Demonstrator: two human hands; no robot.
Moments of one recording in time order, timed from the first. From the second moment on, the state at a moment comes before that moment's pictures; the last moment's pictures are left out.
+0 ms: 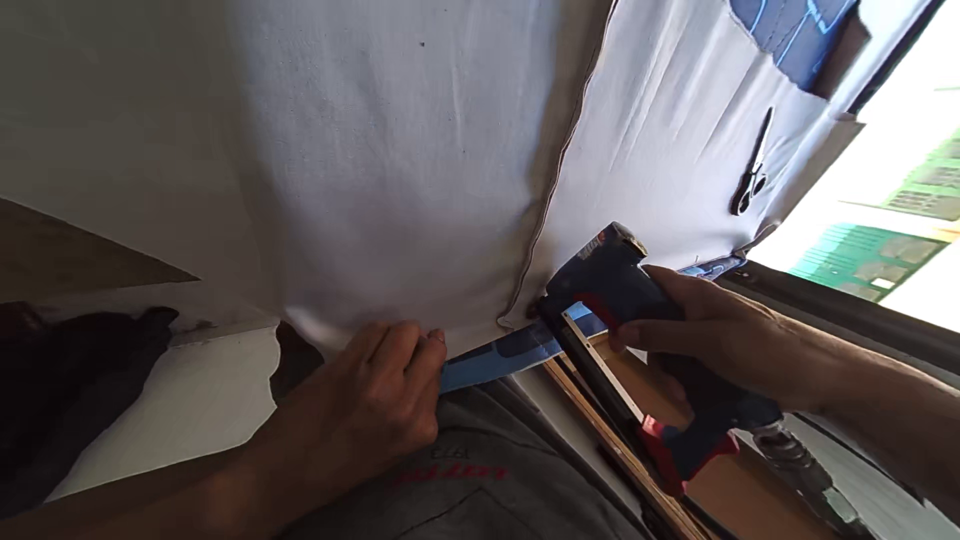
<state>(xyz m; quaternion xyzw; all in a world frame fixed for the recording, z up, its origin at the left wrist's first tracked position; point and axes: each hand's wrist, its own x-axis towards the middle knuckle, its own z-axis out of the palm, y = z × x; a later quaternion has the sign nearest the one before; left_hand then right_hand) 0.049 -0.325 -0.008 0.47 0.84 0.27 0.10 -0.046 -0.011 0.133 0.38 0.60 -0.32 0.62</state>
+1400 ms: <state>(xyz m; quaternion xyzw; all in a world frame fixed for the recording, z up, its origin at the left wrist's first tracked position) 0.076 -0.437 -0.057 0.41 0.82 0.41 -0.04 -0.059 -0.217 0.129 0.32 0.61 -0.29 0.66</state>
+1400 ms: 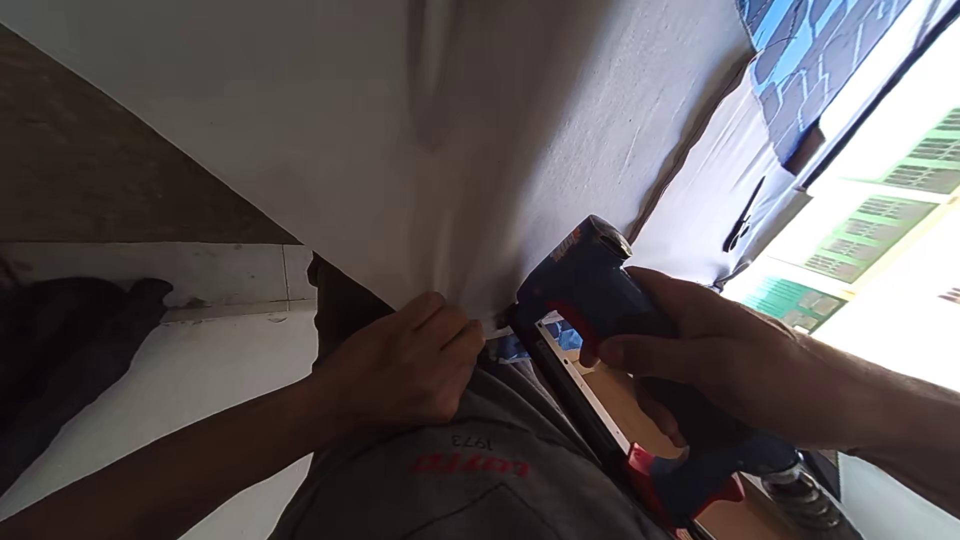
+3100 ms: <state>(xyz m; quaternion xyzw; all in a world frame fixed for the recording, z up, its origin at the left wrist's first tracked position) 0.107 -0.476 -0.090 -0.34 0.27 0.89 -0.11 0.114 0.083 0.101 -0.03 0.68 -0.72 0.14</state>
